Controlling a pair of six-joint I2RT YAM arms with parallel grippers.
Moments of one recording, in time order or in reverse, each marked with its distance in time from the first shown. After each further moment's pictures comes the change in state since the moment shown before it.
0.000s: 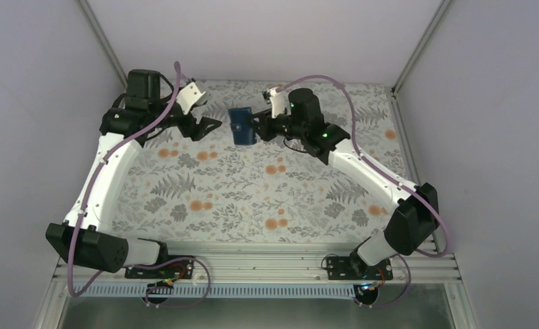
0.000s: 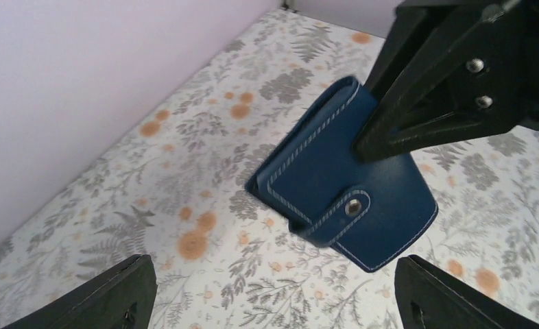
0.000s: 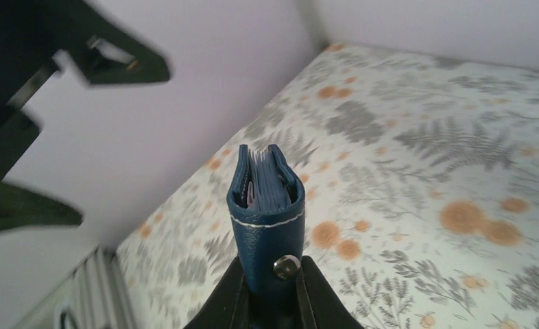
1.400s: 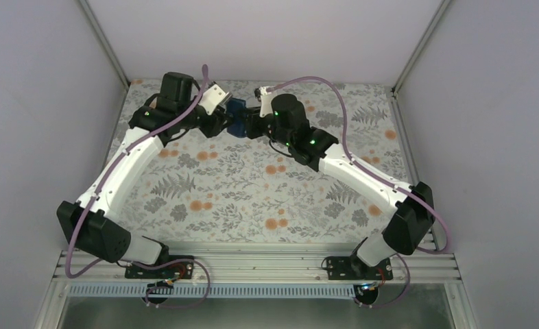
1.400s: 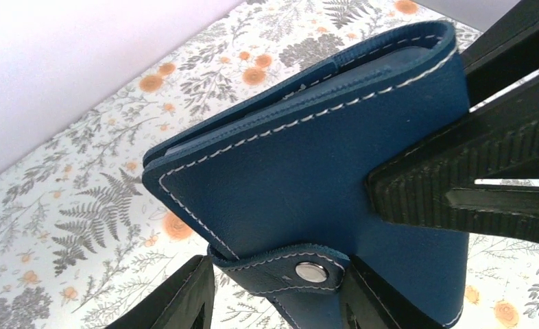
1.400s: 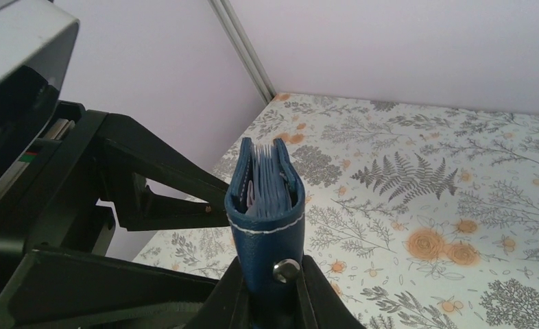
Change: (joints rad) left arm -0.172 0.097 -0.020 0.119 -0.298 -0.232; right arm 0.153 0.007 0.039 0.063 0.459 0.175
